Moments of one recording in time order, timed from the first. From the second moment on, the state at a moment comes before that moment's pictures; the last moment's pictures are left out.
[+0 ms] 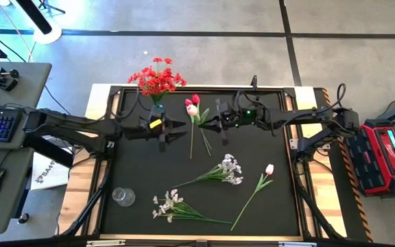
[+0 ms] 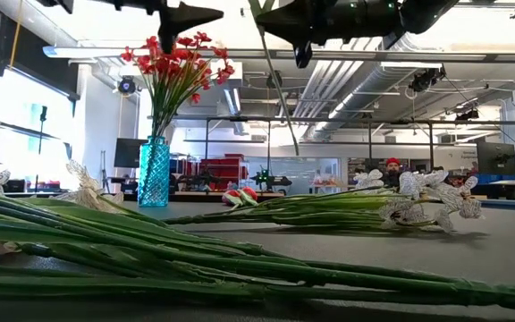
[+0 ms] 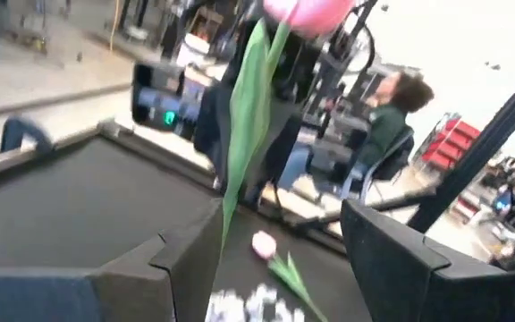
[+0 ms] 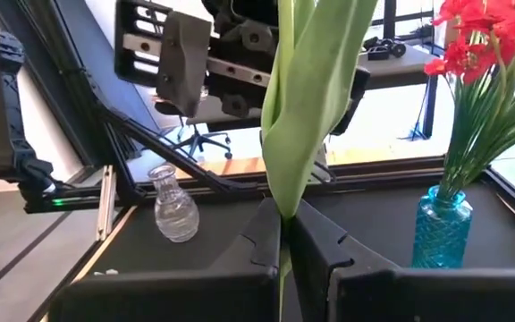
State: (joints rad) left arm -0.01 1.12 0.70 0.40 -0.15 -0.43; right arm -0.20 1.45 0.93 0.42 -0.35 0.10
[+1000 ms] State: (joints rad) left arm -0.01 1.35 0.89 0.40 -0.25 -0.27; right arm -0.19 1.45 0.93 0.41 -0.39 0.16
